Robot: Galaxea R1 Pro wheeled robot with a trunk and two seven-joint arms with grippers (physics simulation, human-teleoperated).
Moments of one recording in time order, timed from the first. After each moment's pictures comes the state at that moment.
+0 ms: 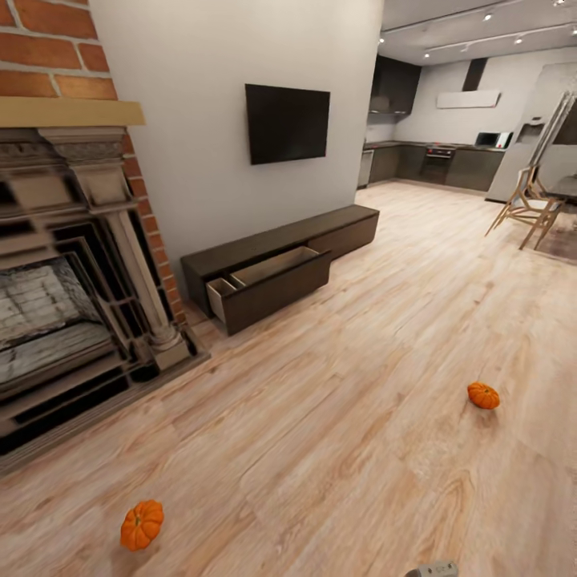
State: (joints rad) left arm -0.34 0.16 -0.17 0.06 0.64 0.14 -0.31; right arm -0.44 -0.08 0.57 -0.01 -0.42 -0.10 -0.01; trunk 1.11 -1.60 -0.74
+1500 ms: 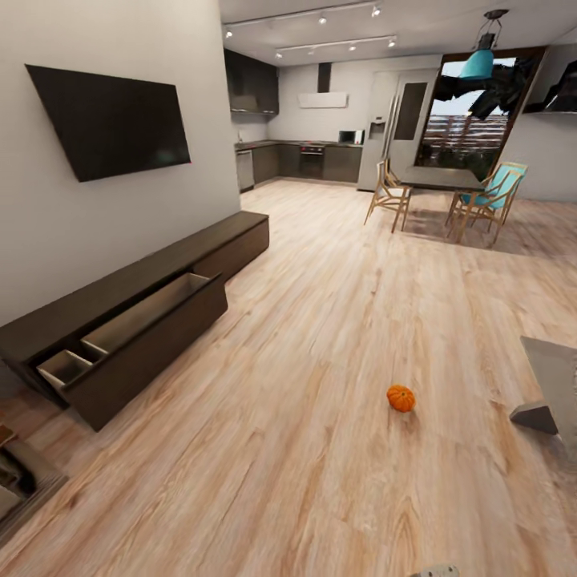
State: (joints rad) left arm -0.34 0.16 -0.17 0.06 0.64 0.14 -0.31; right arm -0.43 -0.09 0.57 -0.01 -0.42 -0.10 -0.01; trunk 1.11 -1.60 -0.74
